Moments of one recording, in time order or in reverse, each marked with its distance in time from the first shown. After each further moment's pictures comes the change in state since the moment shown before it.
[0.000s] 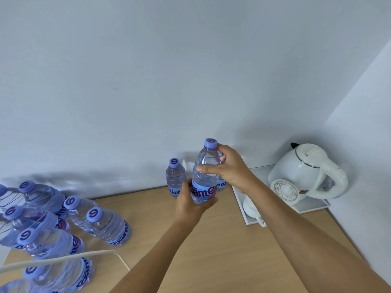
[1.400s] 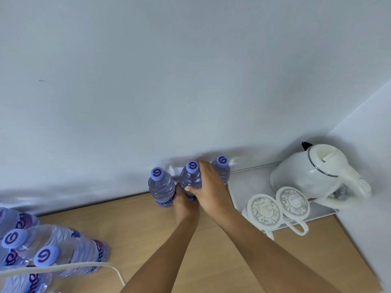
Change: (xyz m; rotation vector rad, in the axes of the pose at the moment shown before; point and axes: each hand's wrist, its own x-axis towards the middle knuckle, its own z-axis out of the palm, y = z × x) left_hand 0.079 -0.063 0.064 0.052 0.225 -0.256; right_hand 0.046 0.076 0.046 -0.381 0.060 0.078
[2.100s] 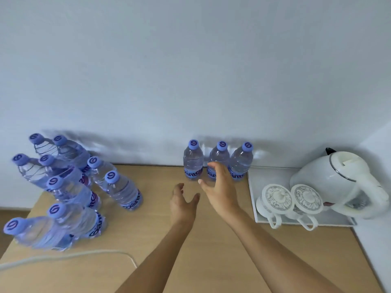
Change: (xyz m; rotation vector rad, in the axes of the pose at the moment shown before) left_hand -0.087 -0.022 -0.087 0.050 0.164 -0.061; right_hand -0.086 -0.018 0.020 0.044 0.062 -0.179
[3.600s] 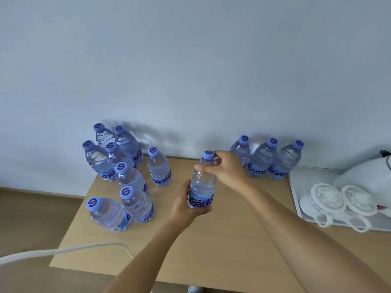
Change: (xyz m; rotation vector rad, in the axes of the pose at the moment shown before) left_hand 0.013 -0.047 -0.156 -0.256 -0.331 0.133; right_hand 0.021 -0.095 0.076 0.134 -0.356 0.028
